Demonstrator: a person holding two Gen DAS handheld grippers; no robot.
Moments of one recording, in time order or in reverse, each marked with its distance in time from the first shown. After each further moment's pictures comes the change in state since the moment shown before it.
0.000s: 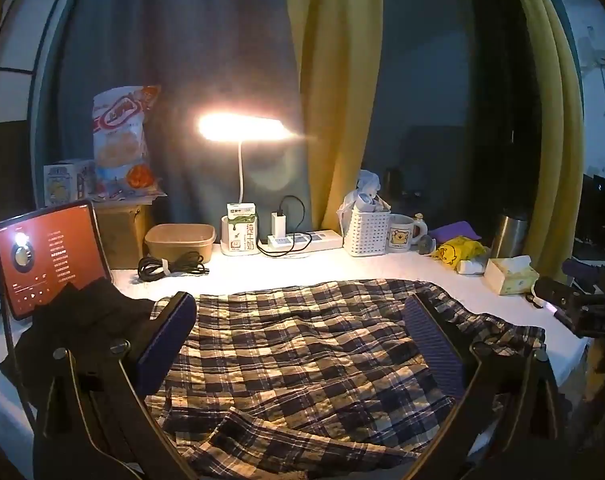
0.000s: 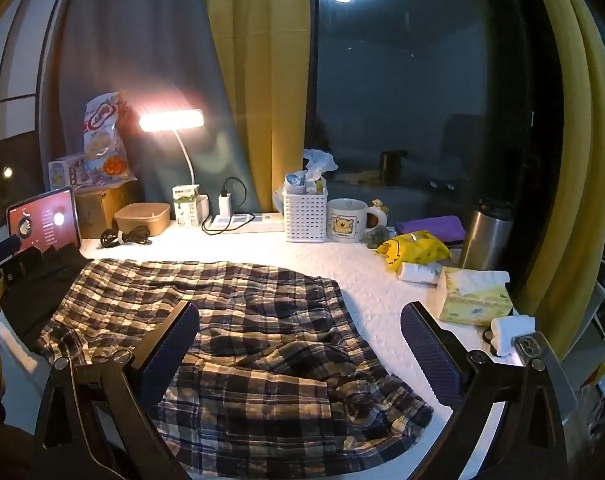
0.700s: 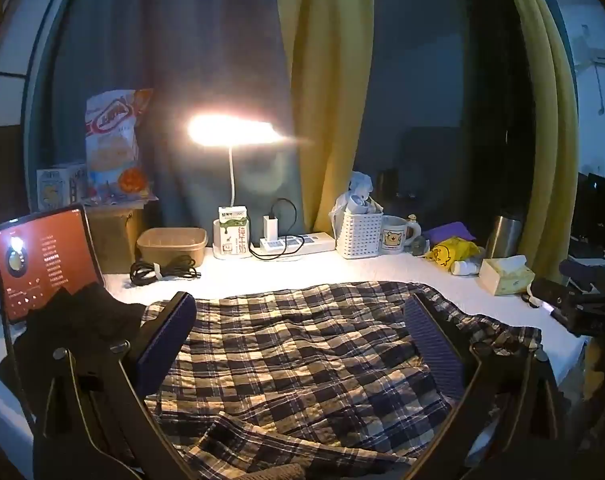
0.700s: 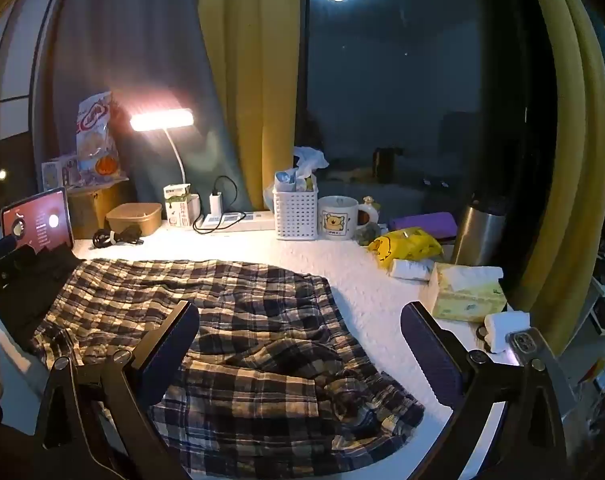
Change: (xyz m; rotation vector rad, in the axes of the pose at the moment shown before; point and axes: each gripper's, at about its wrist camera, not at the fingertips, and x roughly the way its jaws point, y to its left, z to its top) left arm 0.001 -0.002 -0.004 -0.009 -0.038 -0.028; right arm 0.003 -0.009 -0.002 0.009 0.005 -0.025
